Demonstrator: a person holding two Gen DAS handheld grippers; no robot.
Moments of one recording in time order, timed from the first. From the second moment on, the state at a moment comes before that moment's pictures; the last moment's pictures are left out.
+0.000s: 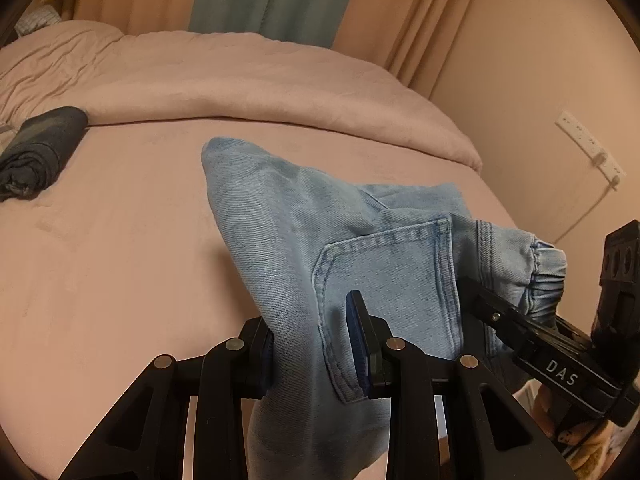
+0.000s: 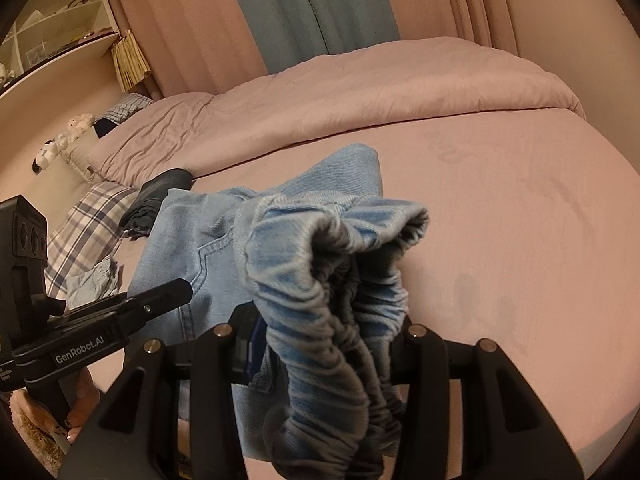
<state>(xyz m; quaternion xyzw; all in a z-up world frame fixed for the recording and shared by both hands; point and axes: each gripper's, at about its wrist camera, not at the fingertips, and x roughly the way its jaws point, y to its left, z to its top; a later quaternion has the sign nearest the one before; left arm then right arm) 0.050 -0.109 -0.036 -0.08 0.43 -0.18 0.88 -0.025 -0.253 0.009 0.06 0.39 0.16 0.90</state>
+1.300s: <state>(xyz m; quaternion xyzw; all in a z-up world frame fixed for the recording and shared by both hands) 0.061 -0.075 -0.150 -0.09 0.53 -0.09 0.84 0.021 -0.259 -0.106 0.06 0.53 0.09 0.84</state>
